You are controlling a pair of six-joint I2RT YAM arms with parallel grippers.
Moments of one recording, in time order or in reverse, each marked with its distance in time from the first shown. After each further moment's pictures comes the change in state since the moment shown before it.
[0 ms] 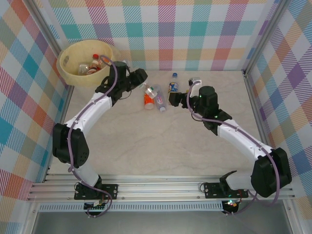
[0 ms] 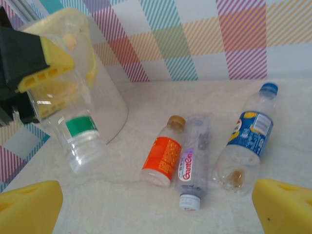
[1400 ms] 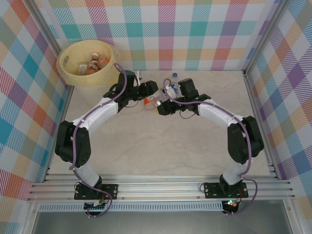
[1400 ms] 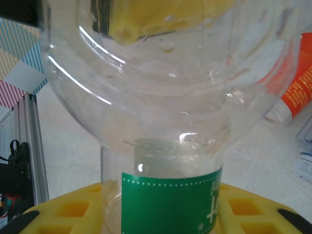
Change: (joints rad) left arm -0.072 0.028 -0.137 0.063 0.230 0.027; right arm 0.018 0.448 0.351 -0.398 -0.579 -0.339
